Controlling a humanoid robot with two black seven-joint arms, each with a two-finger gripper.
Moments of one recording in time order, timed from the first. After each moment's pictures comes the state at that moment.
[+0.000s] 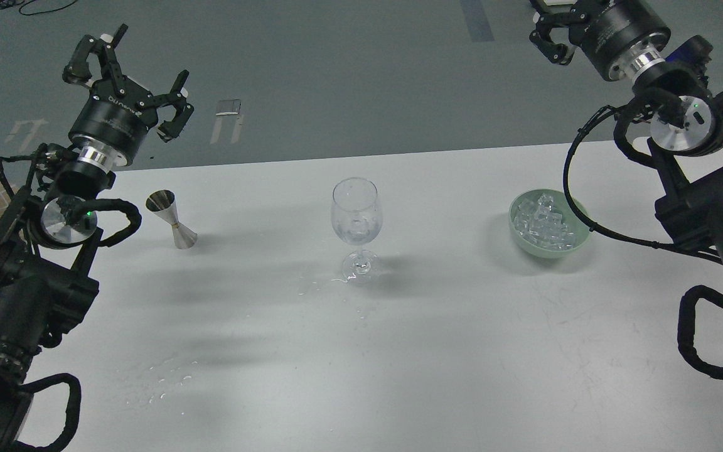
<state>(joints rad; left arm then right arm) -0.69 0.28 -1.31 -0.76 0.30 -0.45 -0.14 0.86 -0.16 1.37 0.78 -0.40 0.34 -0.05</state>
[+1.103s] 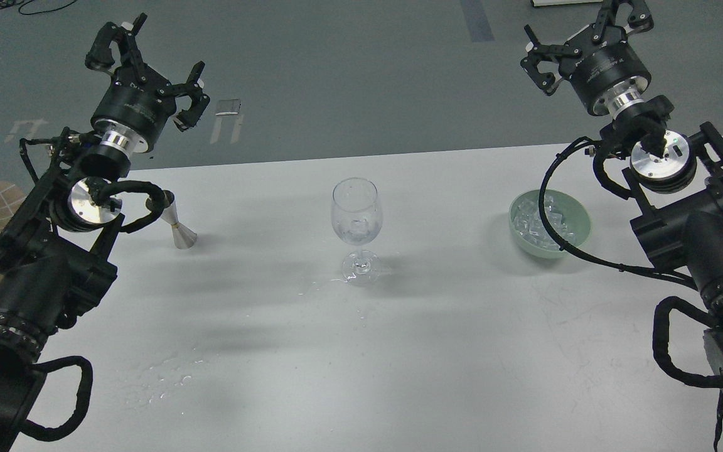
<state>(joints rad) -0.78 0.26 -1.21 -0.70 0.28 -0.39 -0.14 0.85 -0.10 1.42 0.64 -0.27 0.38 -0.02</state>
